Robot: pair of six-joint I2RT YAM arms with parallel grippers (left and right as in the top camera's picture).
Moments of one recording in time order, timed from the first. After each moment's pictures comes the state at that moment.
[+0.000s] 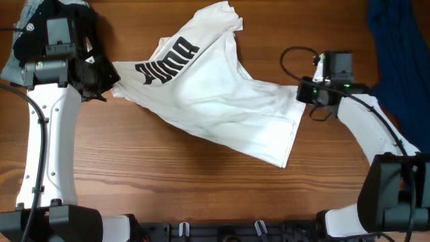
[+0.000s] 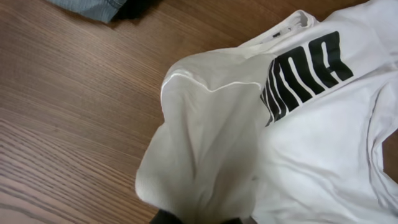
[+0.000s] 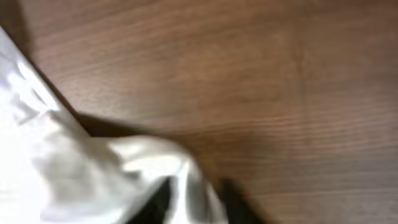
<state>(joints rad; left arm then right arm) 0.09 1.55 1.54 -1.13 0.00 -0.43 -0.02 1.65 1.03 -0.48 -0.12 0.23</state>
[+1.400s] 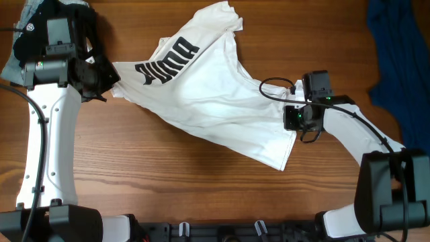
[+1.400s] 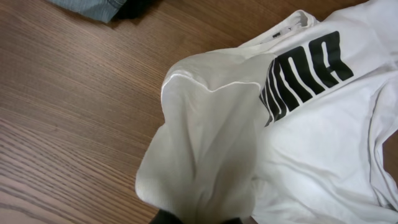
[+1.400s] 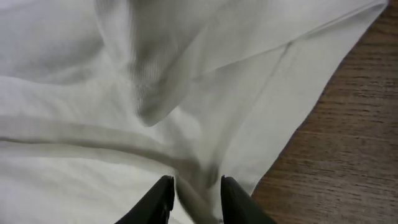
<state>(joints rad) 0.09 1.55 1.54 -1.13 0.00 -0.43 0.10 1.65 0.89 -0.56 -0.12 0.11</state>
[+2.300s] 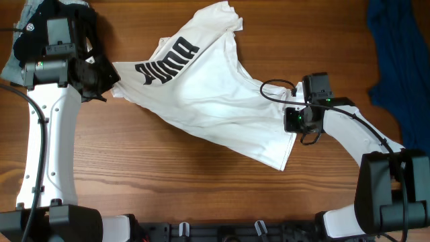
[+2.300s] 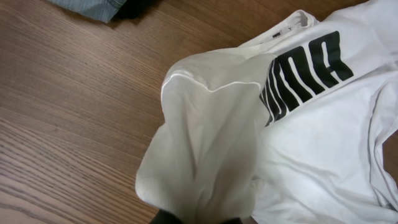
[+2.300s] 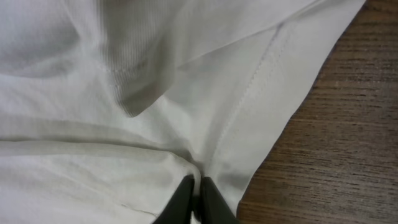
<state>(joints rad) 0.09 1.55 1.54 -1.13 0.00 -0.43 0.10 1.65 0.87 -0.56 -0.10 0.13</state>
